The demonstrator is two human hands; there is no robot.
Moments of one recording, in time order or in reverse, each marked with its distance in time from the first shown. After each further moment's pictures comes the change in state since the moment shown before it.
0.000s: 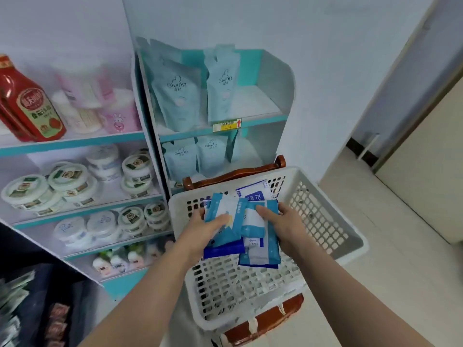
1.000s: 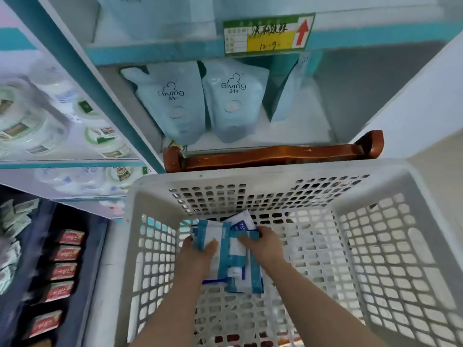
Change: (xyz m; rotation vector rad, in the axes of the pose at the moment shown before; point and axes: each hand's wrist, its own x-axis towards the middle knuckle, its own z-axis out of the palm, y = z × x) left_hand 0.192 -0.171 0.002 0.331 0.636 -0.379; right_hand 0.247 0.190 -0.003 -0.751 -0.235 0.224
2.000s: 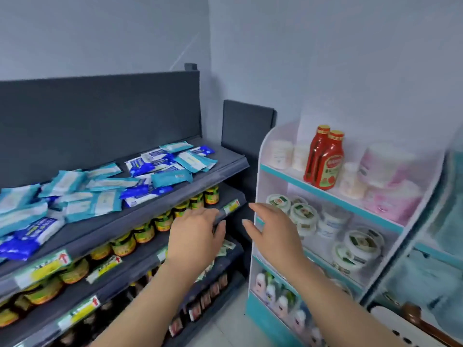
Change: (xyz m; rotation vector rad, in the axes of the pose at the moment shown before) left_hand -0.222 -0.068 -0.473 0.505 1.155 0.435; right_hand -0.356 -0.331 0.244 -0.634 -0.185 -1.538
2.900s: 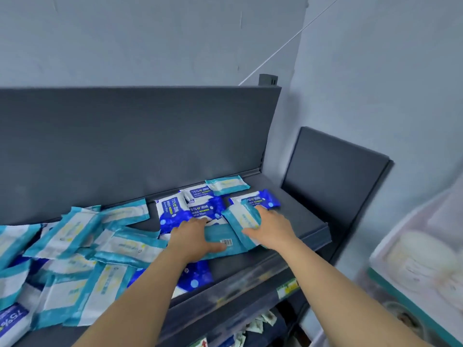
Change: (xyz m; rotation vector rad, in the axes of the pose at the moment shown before) left_hand 0.241 -0.235 0.113 -0.032 -0.500 -0.514; right_hand 0.360 -0.024 0.203 -0.179 -0.507 0.035
